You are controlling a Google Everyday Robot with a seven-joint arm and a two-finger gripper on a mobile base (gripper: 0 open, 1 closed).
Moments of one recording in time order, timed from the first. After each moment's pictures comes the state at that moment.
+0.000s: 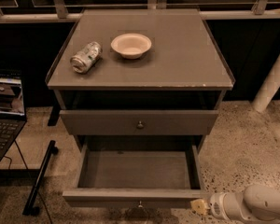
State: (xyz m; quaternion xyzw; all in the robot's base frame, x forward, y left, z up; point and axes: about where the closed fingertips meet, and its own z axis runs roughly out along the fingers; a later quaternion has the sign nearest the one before) arm 0.395 -0.240 0.412 -0.10 0.94 0.25 0.20
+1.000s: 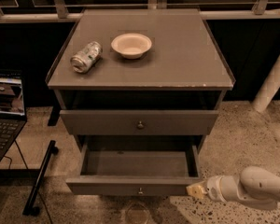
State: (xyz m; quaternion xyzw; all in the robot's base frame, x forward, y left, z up) arm 0.445 -0.232 0.426 -0.18 0.92 0.27 0.23
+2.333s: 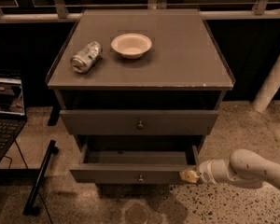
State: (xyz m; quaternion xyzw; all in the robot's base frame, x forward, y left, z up) arm 0.506 -0.214 0.431 -0.24 0.90 0.28 0.24
